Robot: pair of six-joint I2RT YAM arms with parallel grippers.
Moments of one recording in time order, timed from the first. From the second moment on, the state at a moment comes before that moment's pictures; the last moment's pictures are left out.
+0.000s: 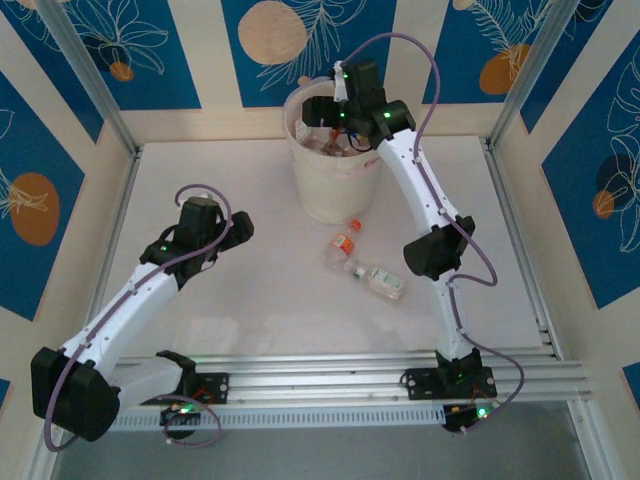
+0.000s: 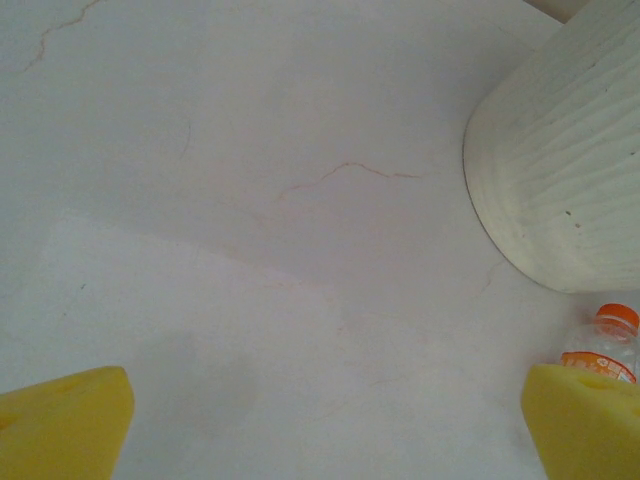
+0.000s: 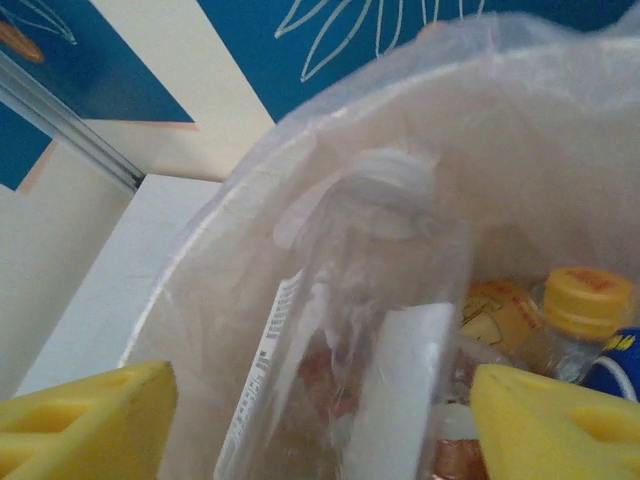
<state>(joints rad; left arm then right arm) -0.37 1.11 0.89 -0.54 -0.15 -0.67 0.45 2.29 2.70 -0.94 -0.13 0.31</state>
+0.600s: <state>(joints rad) -0.37 1.11 0.90 -0.54 -0.15 -0.67 0.46 1.88 2.30 -0.97 -0.01 0.17</state>
